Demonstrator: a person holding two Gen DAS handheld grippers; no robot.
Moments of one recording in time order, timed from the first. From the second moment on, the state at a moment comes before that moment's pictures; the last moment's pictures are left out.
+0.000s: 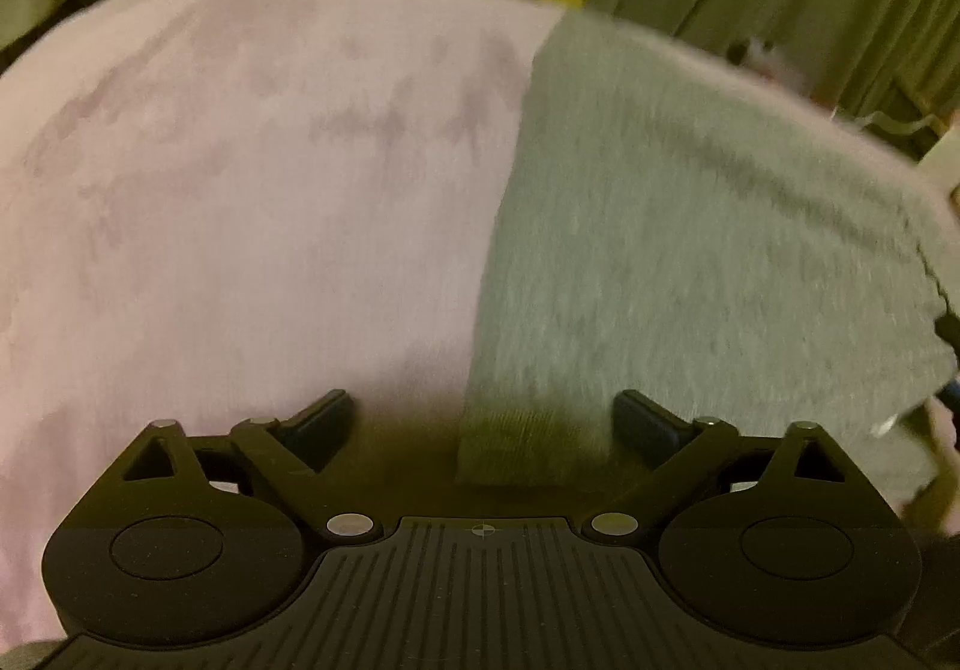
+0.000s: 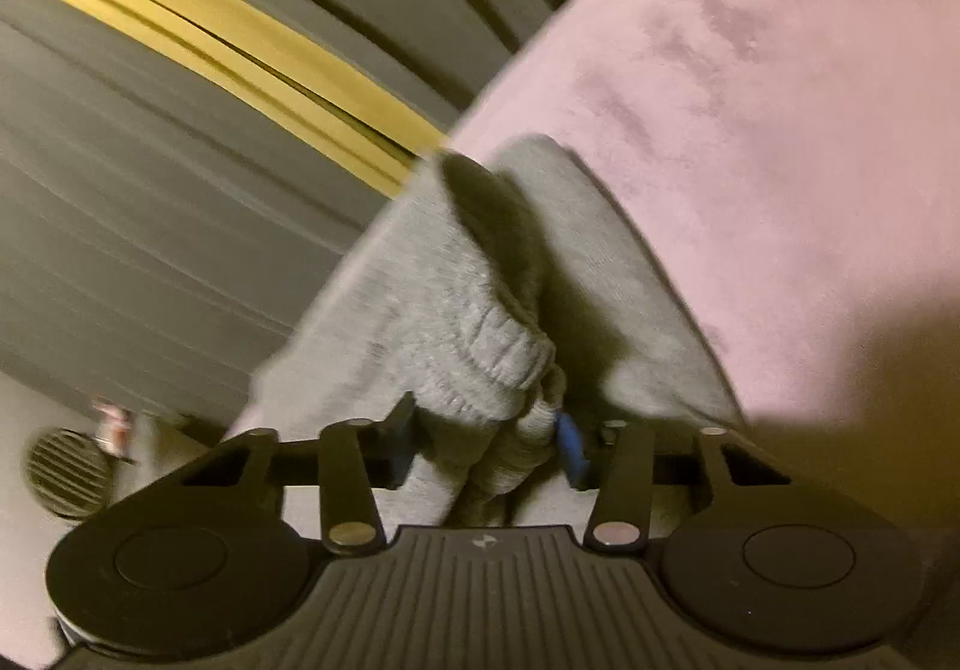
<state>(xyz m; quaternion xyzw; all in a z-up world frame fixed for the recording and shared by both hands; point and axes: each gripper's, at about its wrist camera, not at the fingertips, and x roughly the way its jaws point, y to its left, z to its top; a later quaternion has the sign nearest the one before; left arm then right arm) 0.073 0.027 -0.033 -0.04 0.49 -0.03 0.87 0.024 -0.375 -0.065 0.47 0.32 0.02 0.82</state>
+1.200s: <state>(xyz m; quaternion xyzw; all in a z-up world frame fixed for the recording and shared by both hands) 0.206 0.007 -0.082 -0.12 0.48 -0.29 0.82 0.111 -0.384 -0.105 0.36 0.41 0.10 0.83</state>
